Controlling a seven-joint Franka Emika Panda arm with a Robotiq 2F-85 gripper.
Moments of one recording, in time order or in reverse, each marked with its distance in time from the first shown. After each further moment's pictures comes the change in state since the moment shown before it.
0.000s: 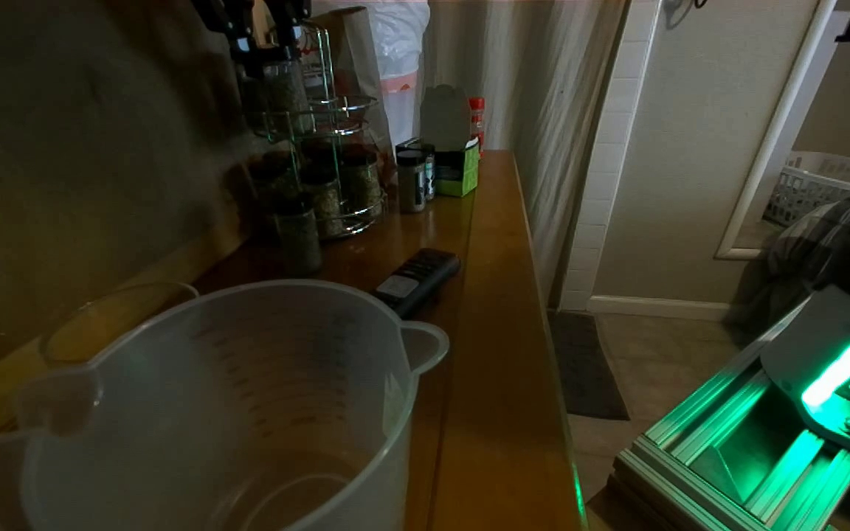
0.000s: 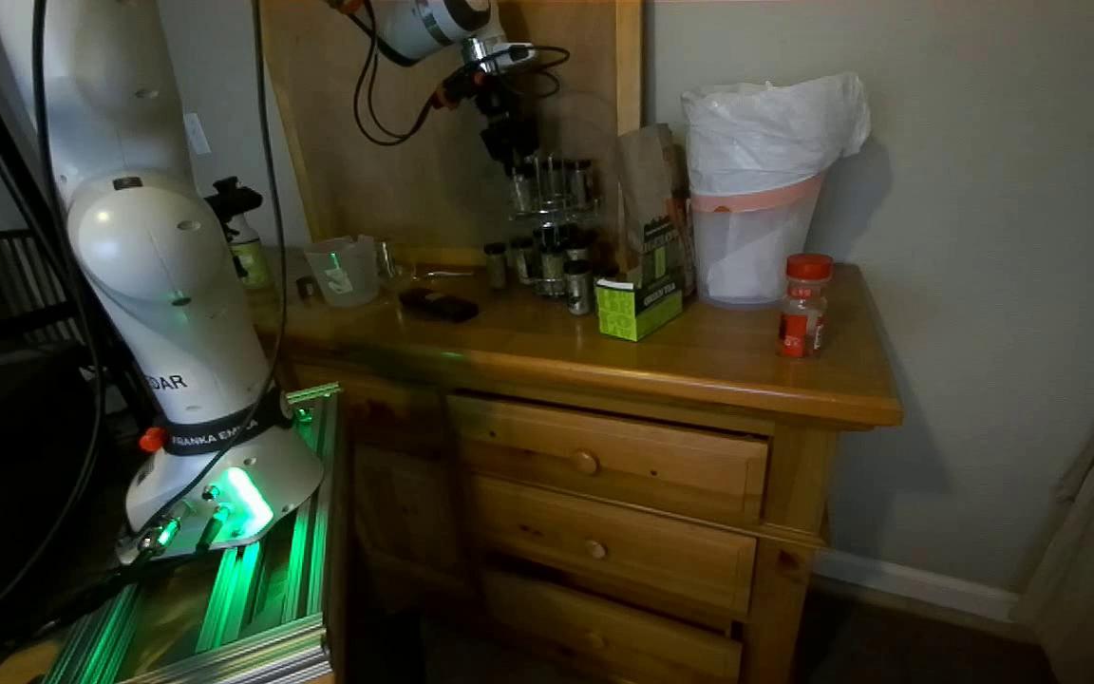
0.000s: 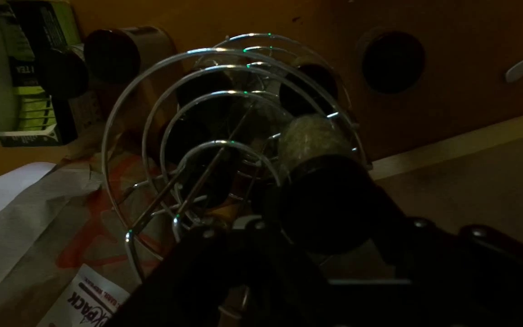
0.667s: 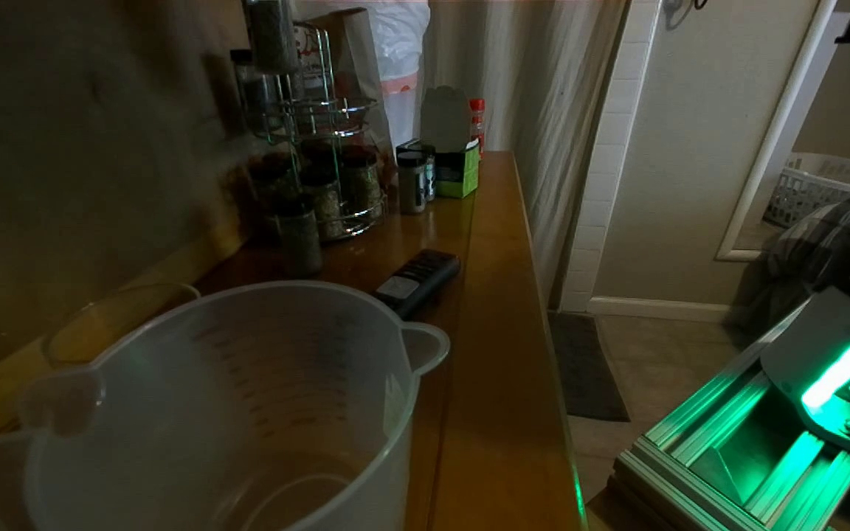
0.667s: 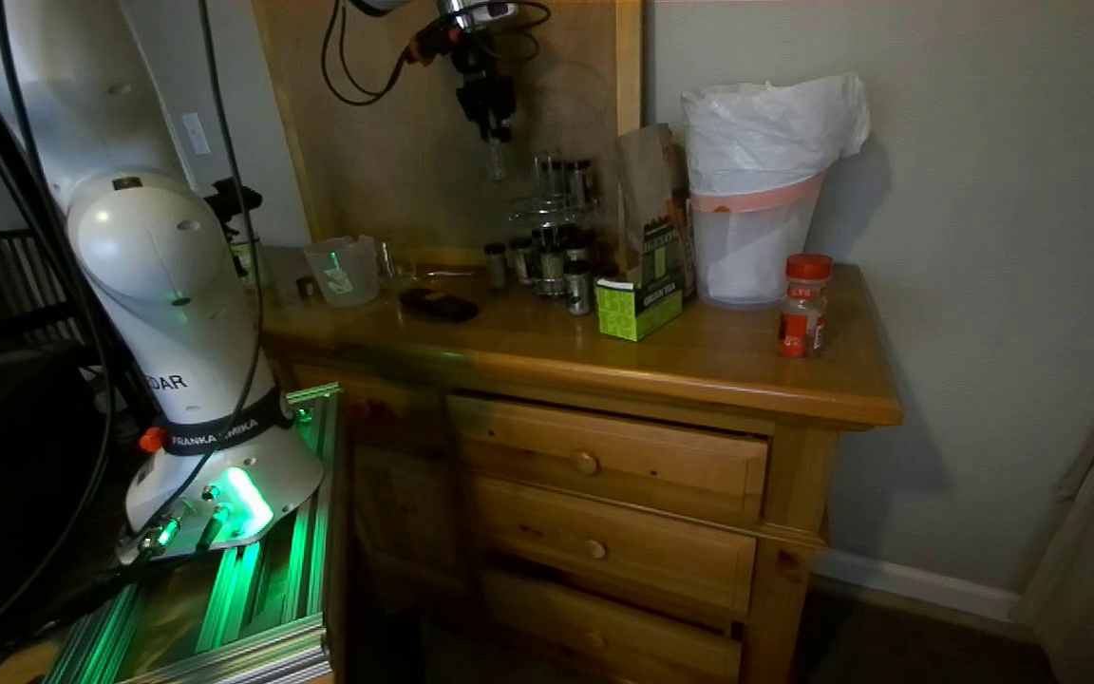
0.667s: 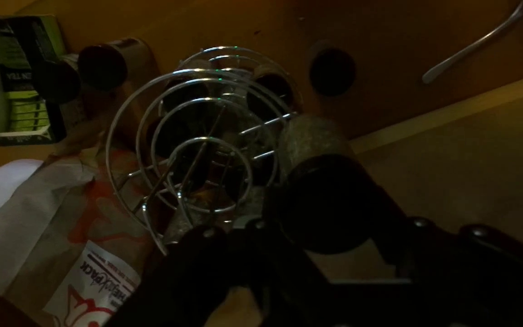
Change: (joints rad) arm 0.000 -0.150 0.002 -0.013 0.173 -0.053 -0.097
